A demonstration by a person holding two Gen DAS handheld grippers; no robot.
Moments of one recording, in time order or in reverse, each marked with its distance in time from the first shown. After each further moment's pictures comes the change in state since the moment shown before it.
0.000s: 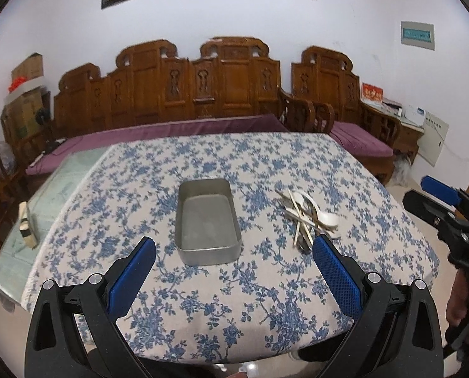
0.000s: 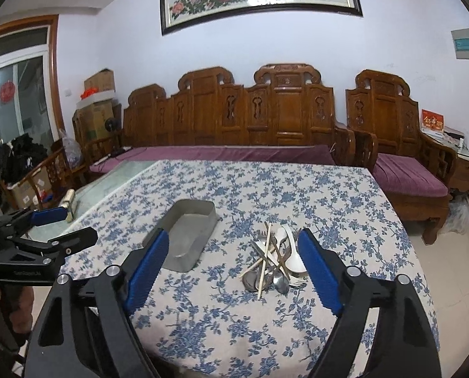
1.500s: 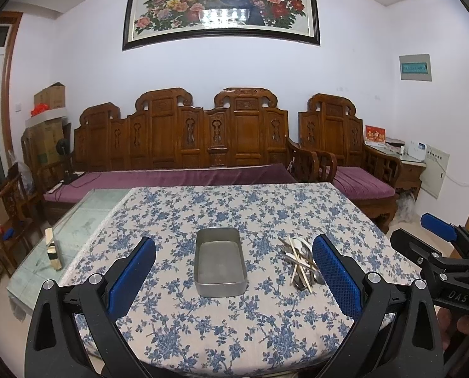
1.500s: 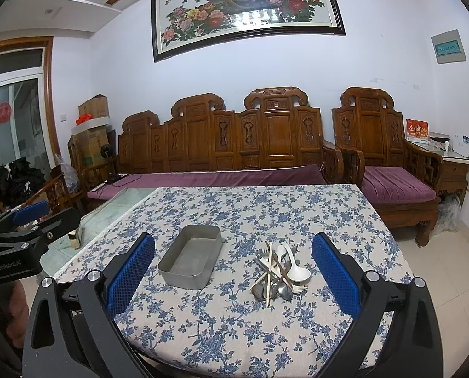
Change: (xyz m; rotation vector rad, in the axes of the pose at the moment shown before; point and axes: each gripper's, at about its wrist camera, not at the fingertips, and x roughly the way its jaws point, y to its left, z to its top) left arm -0.103 -0.004 0.020 -0.021 -0.230 0.066; right arm -0.070 0.034 0.019 0.050 -0.120 -0.047
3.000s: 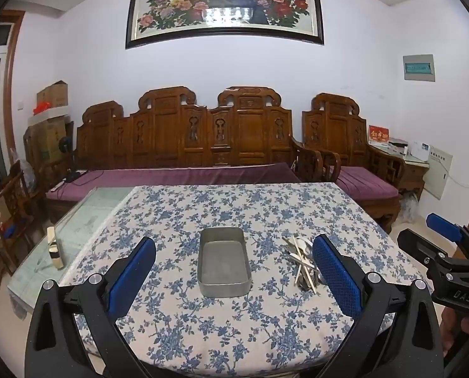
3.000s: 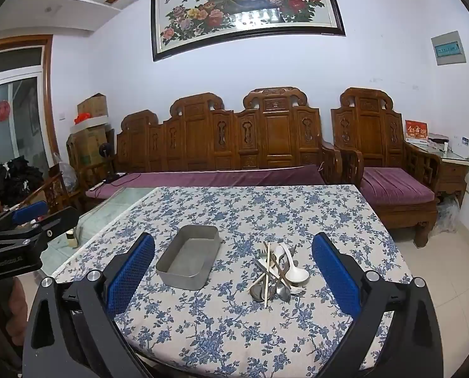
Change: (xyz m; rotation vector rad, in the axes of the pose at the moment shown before) left arm 0.012 0.006 -0.006 -0.010 0.007 0.018; right arm 0.001 -0.002 -0.004 -0.003 -0.001 -0.004
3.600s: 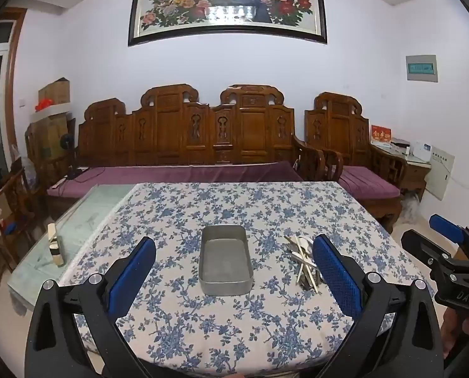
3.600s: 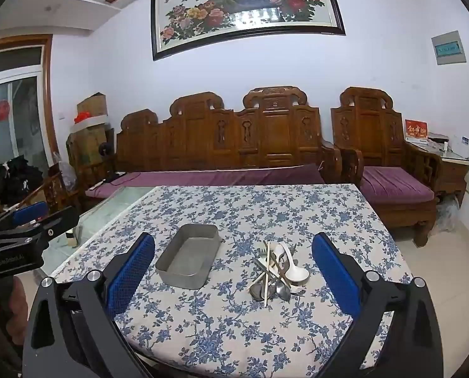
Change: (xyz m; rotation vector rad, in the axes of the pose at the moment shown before) left arm -0.003 0.003 -0.002 -0.006 0.006 0.000; right arm 0.001 -0.001 -0.002 0.000 0.005 -0.001
